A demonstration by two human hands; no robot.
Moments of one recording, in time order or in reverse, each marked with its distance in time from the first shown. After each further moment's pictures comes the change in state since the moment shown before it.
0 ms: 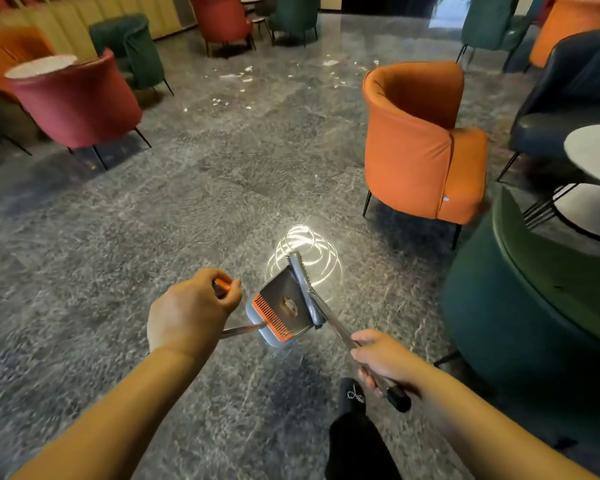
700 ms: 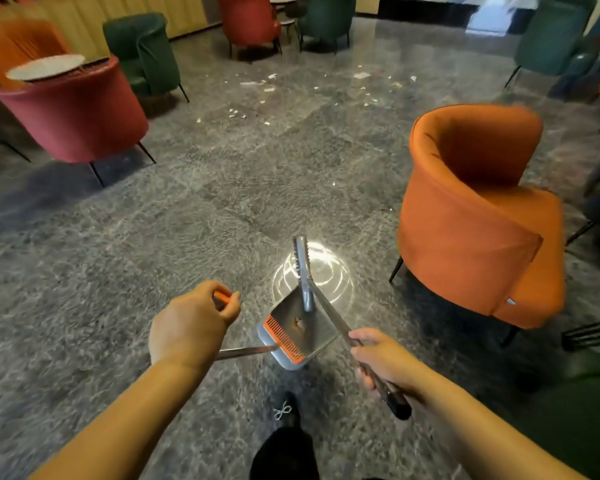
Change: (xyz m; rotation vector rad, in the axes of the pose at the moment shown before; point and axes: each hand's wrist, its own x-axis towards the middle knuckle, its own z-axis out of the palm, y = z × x) left_hand 0.414 0.054 0.133 -0.026 -0.030 -0.136; right_hand 0.313 -0.309 -0.152 0.022 -0.061 -0.054
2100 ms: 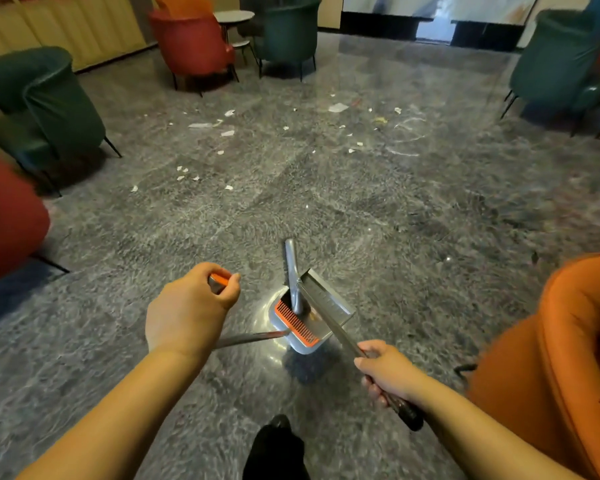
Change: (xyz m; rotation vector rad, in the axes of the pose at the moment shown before) left_hand 0.894 0.216 0.198 -0.136 0.040 0.115; right_hand 0.669 -0.535 -0.258 0.109 0.185 0.118
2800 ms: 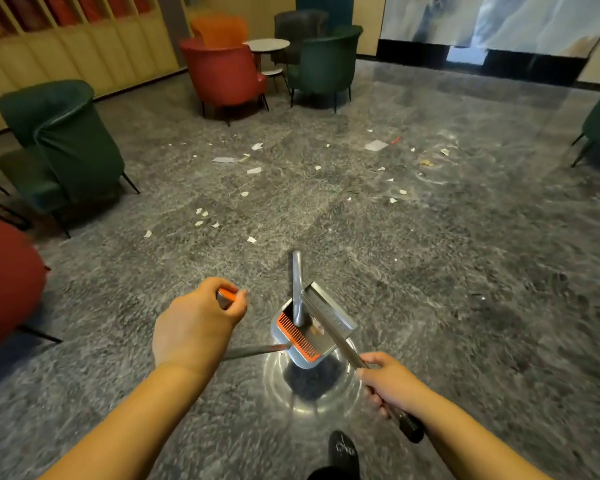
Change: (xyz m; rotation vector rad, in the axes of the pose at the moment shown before) left_hand 0.428 -0.008 0.107 0.045 0.012 -0.045; right_hand 0.310 -0.352 -0.001 -0.037 -0.055 -0.036
